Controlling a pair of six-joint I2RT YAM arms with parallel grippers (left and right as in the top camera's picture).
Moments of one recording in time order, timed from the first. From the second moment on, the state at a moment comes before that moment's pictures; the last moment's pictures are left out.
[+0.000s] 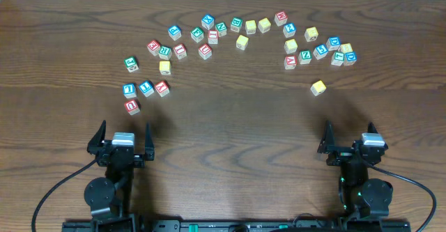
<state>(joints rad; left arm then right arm) 0.19 0.01 0.01 -0.09 0.20 0.20 0.00 0.01 0.01 -0.04 0.03 0.06</state>
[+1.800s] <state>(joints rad) 0.11 1.52 1.56 -1.20 0.25 0.09 0.01 1.52 1.39 -0.82 -0.42 0.06</state>
